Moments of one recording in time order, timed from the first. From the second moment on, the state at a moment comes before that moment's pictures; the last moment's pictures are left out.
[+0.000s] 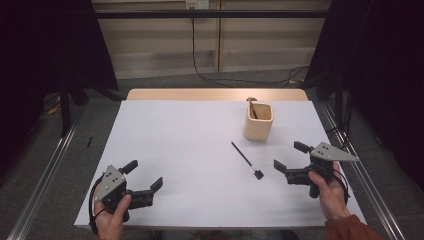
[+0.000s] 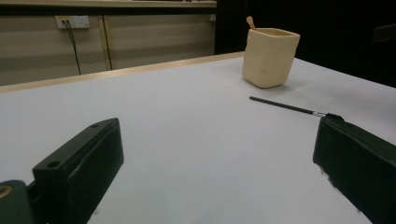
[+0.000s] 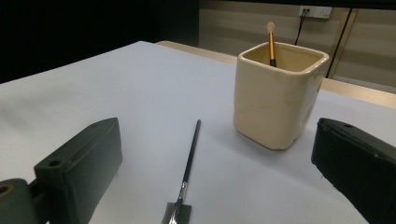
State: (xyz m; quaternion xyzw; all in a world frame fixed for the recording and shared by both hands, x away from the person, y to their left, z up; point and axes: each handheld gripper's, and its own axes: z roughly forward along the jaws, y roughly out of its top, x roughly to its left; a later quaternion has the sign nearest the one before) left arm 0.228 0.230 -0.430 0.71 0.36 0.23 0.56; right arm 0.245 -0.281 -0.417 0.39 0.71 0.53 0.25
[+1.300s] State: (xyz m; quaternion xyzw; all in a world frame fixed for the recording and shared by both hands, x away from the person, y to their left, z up) left arm 0.231 0.227 -0.432 0.72 0.35 0.23 0.56; right arm 0.320 -0.228 -0.400 0.36 0.76 0.50 0.21
